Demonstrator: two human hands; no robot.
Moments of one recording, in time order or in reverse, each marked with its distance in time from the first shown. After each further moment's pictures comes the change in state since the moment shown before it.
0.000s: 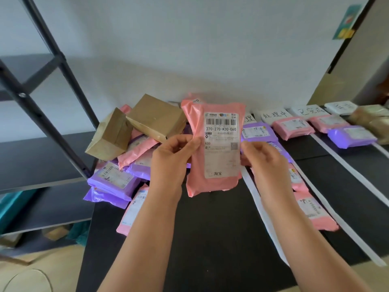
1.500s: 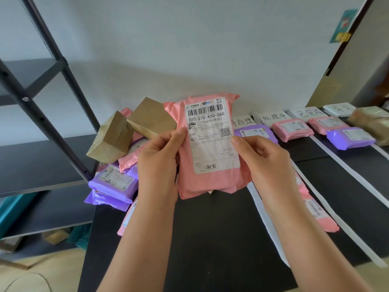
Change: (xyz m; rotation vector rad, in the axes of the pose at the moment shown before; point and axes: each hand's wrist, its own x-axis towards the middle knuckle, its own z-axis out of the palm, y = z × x) left_hand -0.019 0.031 -0.002 -0.197 0.163 -0.023; right_hand -0.017 -0.035 -0.001 -0.044 -0.082 -0.135
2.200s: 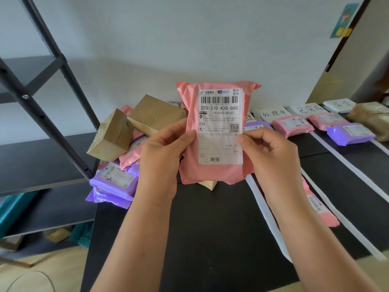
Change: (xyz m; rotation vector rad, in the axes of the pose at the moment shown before) left_hand 0.006 0.000 -0.008 0.022 -0.223 0.070; right_hand -0.003 -0.001 0.001 -0.052 0.076 -0.041
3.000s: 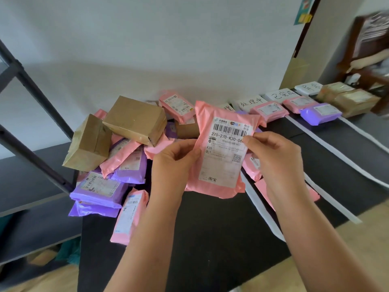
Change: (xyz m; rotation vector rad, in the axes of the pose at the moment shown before) left_hand 0.001 -0.047 0.009 0.315 -0.103 -0.032; right_hand -0.007 0.024 -0.022 -0.006 0.201 0.220
